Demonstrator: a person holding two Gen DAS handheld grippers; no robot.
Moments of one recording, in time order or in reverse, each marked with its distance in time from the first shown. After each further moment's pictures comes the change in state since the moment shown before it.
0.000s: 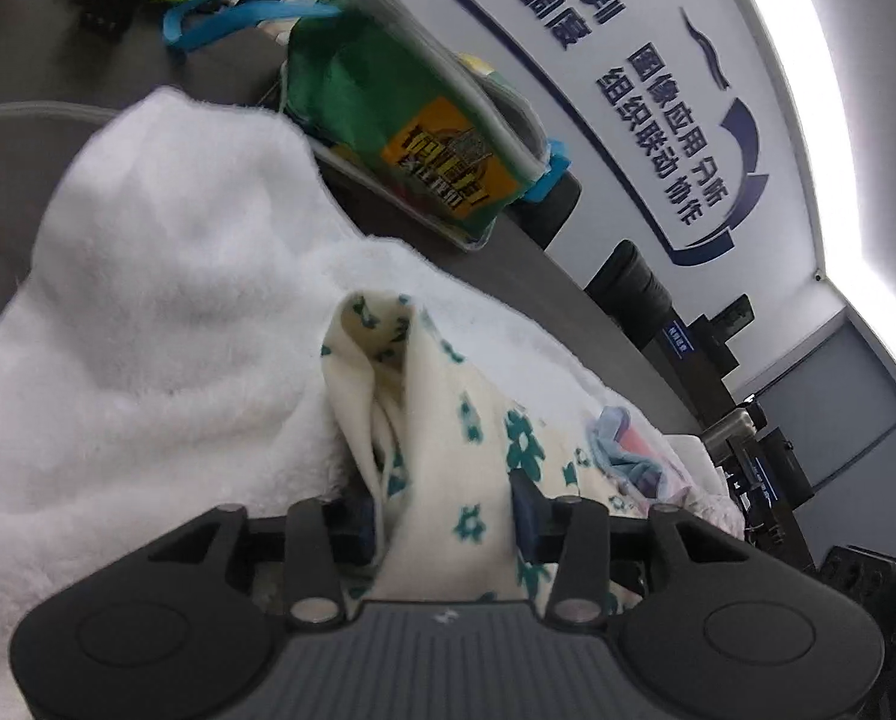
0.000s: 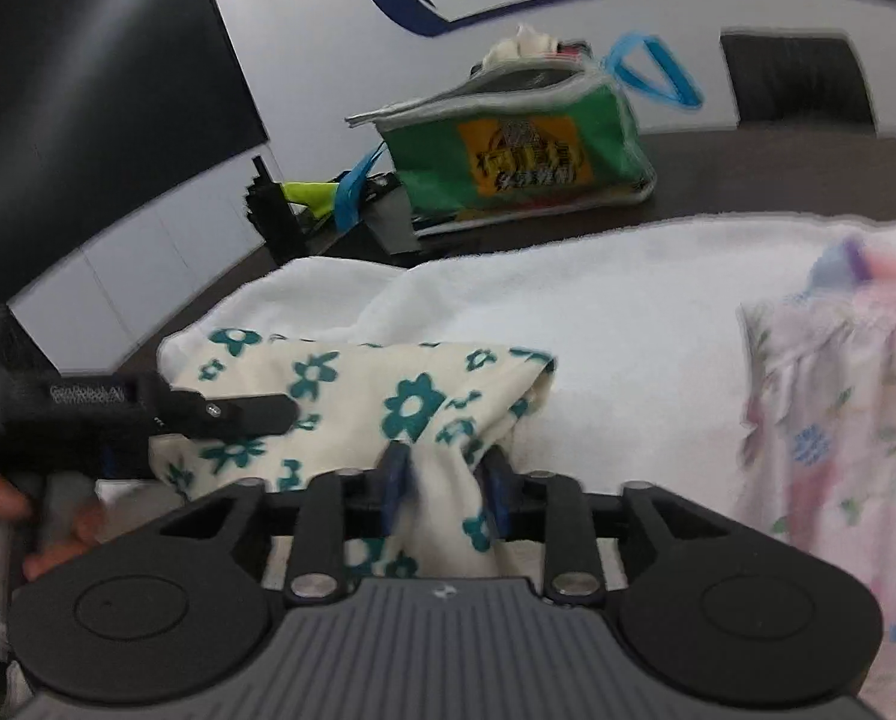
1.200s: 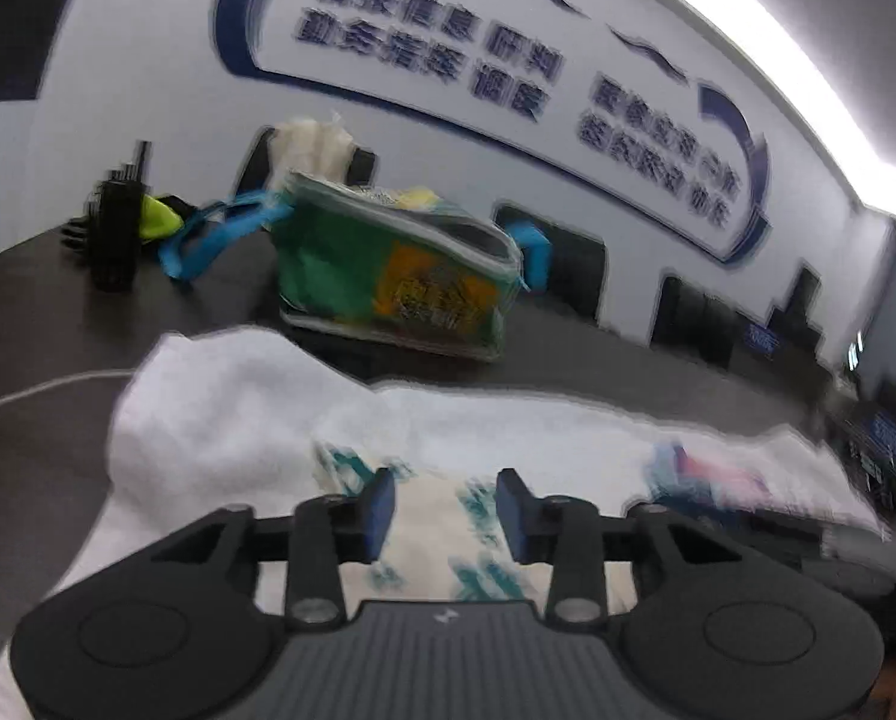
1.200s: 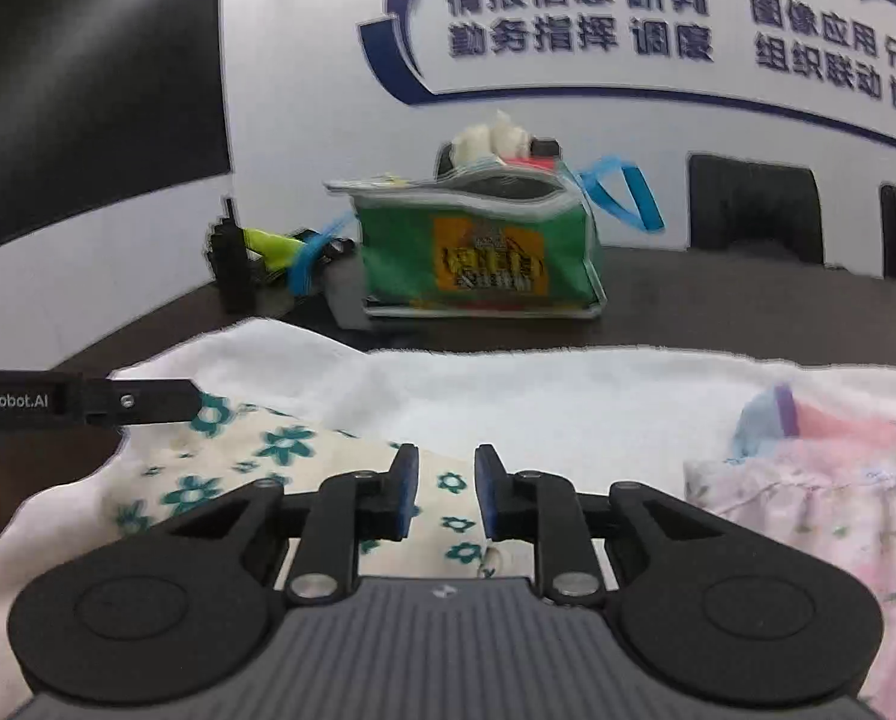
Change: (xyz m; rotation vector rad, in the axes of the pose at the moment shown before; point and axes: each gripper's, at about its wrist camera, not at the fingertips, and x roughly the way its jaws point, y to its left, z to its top) left arm -0.026 -0.091 -0.043 0.348 -0.081 0.260; right arm -0.006 0.025 0.014 -0.144 -0.130 -0.129
